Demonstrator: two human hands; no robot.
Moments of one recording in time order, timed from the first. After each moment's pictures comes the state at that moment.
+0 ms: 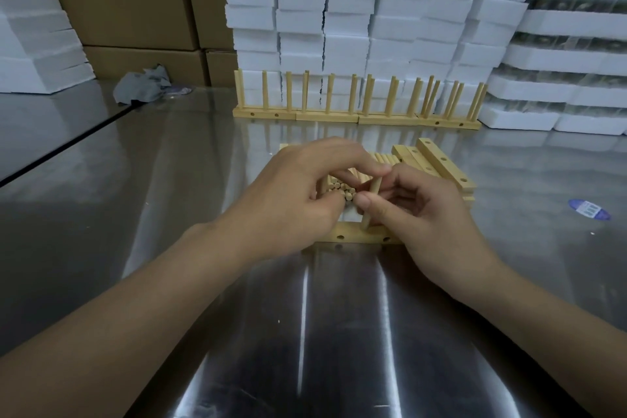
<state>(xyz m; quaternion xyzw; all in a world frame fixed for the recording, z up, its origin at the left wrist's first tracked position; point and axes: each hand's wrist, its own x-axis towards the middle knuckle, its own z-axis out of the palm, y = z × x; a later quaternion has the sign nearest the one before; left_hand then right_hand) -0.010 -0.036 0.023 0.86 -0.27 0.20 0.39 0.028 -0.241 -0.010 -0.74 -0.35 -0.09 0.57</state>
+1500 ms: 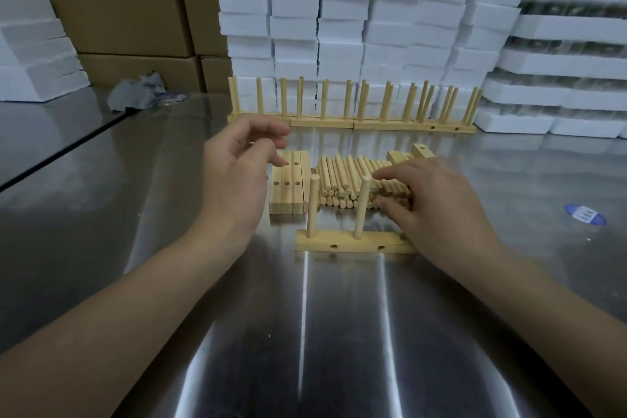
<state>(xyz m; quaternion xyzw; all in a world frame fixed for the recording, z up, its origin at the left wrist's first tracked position) 0.006 -0.022 0.022 0.70 -0.01 0.33 0.64 0.054 -0.260 0.005 -0.93 -0.25 -0.22 0.18</state>
